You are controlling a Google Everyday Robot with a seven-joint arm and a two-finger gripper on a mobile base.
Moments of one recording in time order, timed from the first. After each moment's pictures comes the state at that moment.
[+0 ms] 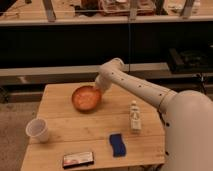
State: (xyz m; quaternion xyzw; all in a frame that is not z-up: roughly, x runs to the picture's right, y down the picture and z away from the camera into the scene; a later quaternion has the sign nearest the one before) arm -0.035 -0.003 0.891 -0.09 -0.22 -0.47 0.85
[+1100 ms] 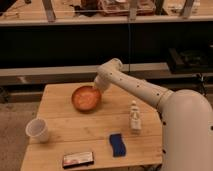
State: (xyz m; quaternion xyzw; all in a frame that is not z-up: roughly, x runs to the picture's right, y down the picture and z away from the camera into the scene) arm -0.040 -0.006 0.899 -0.09 -0.22 -0.45 0.86
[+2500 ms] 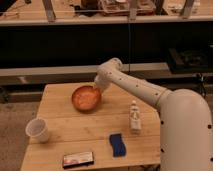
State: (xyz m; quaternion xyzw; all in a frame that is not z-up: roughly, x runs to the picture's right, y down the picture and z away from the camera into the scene) arm -0.039 -0.009 0.906 -0.09 -0.21 -0.44 0.87
